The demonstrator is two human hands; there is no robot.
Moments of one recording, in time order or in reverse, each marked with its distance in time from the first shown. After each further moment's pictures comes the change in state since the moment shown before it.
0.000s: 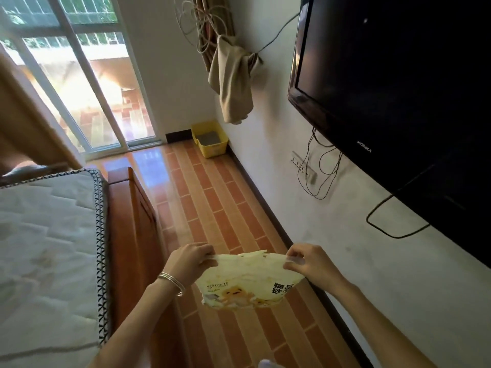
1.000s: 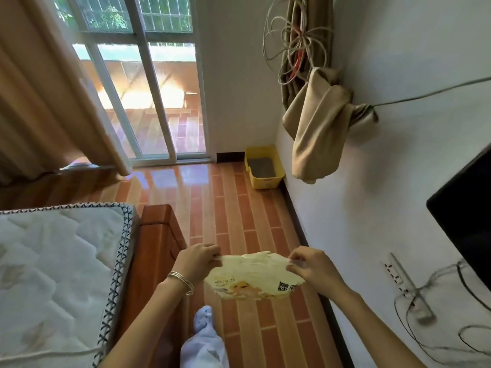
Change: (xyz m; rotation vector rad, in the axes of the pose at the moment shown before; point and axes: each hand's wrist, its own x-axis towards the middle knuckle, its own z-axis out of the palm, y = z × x) left_hand 0.328 -0.258 -0.083 0.072 0.044 -0.253; right_hand 0.483 -0.076 0.002 -0.073 -0.133 -0.186
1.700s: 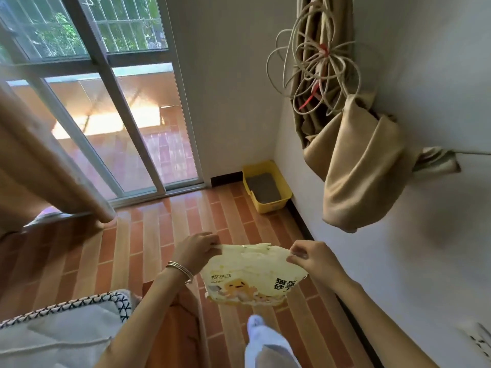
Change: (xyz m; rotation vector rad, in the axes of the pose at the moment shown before) left_hand 0.296 -0.189 -0.102 -0.112 0.002 0.127; right_hand 0.315 -0.058 -0.007 0.074 0.093 0.132
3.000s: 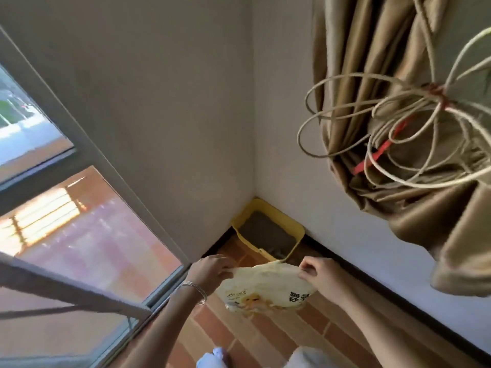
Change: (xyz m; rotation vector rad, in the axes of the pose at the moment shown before) left_hand 0.532 -0.271 -0.083 0.106 -0.395 0.502; right_hand 0.469 -0.076 0.057 0.130 0.324 0.467
